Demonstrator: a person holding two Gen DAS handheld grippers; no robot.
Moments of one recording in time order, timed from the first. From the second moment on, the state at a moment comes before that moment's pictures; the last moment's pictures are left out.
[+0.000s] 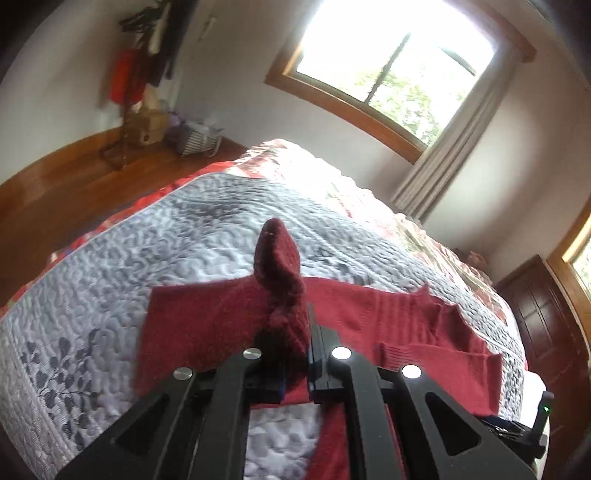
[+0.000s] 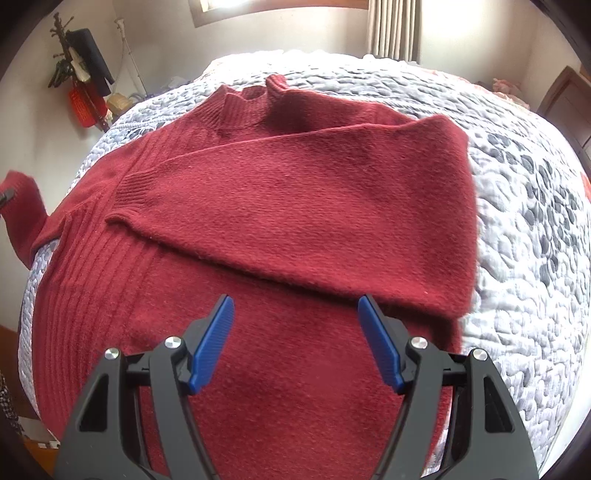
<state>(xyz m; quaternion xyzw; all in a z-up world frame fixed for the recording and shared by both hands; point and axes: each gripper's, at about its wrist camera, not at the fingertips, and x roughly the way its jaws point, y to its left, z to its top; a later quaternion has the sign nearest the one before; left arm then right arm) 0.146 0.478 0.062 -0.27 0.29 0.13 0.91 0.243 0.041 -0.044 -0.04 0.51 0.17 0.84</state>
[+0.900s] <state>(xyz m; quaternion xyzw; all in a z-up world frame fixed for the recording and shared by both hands) 0.300 0.206 -0.042 -0.15 0.46 -0.09 0.87 0.239 -0.026 -0.064 0.01 0.52 0.15 0.84</state>
